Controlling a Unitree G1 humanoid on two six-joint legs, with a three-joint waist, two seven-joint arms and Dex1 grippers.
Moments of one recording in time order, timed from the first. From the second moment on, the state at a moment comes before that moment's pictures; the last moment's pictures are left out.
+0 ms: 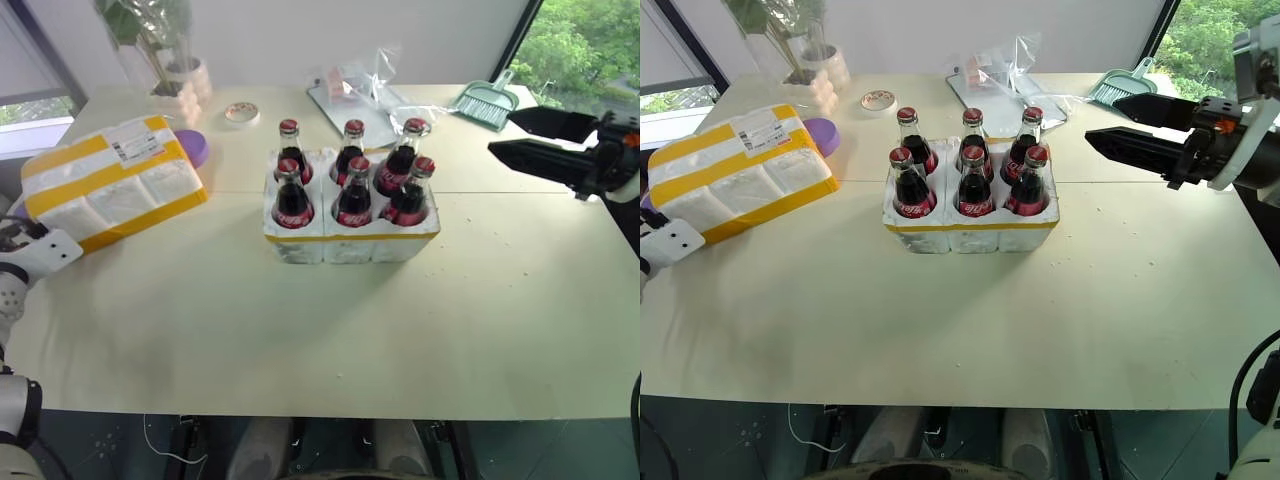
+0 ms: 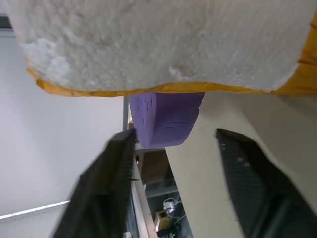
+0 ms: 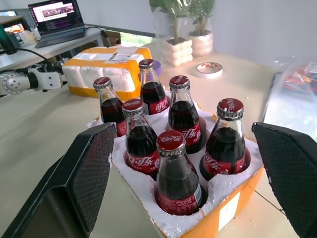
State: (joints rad) left arm -0.64 1.03 -0.13 1.29 0.53 -0.42 0.04; right arm -0.66 -1.05 -0.39 -0.09 0.91 0.98 0.95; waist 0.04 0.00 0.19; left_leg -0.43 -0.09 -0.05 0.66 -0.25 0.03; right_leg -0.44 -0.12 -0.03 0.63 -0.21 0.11
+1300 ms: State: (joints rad) left arm -0.32 1.13 -0.02 1.03 0.36 -0.59 0.00; right arm -0.64 -1.01 -0.39 -0.09 0.92 0.94 0.91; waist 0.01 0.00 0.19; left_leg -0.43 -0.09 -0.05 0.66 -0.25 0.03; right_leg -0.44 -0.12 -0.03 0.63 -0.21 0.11
